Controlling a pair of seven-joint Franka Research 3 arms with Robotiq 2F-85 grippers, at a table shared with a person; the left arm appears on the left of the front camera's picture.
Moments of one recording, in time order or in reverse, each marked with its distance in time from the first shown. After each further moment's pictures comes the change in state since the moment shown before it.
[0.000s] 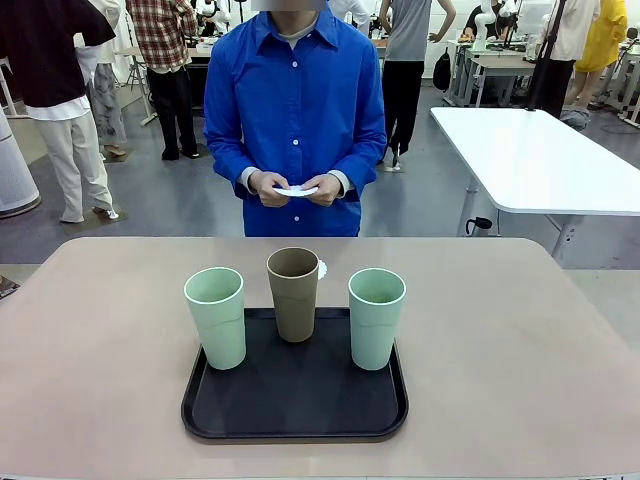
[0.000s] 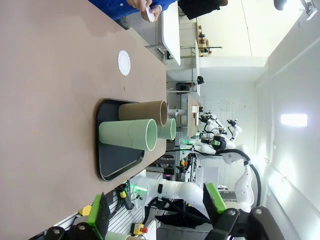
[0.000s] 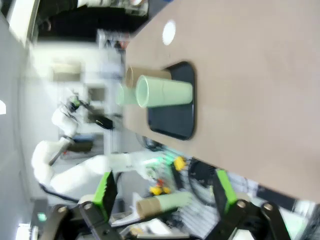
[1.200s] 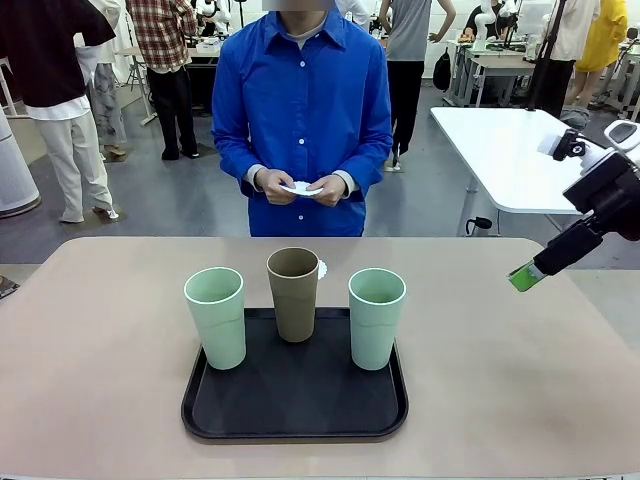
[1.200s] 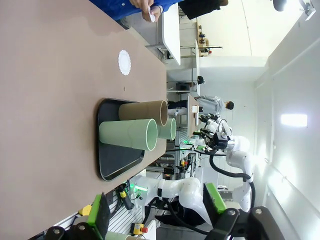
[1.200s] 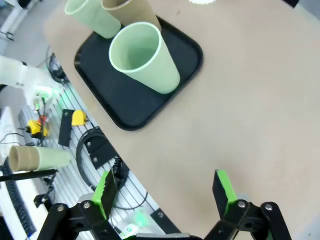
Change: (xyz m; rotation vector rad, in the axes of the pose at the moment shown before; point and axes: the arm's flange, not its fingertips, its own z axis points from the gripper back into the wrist) left arm 0.000 0.001 -0.001 0.000 0.001 0.002; right arm 0.005 0.106 -0.190 -0.383 0.303 0.791
